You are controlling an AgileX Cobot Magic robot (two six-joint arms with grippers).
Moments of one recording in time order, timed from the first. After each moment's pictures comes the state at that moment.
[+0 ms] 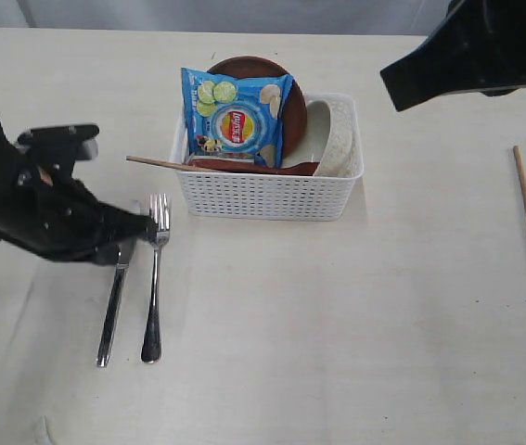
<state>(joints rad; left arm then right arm) -0.46 1.56 -0.67 -0.33 0.45 -0.08 0.77 1.11 -1.14 -0.23 1.02 0.21</state>
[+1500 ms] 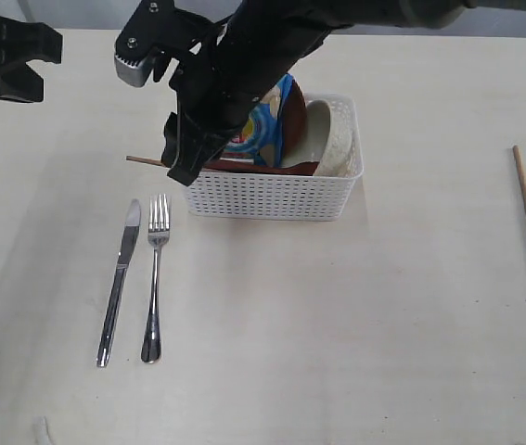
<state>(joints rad) -0.26 1.22 -0.92 -0.25 0.71 -0.04 0.72 1.95 -1.49 0.47 0.75 -0.96</state>
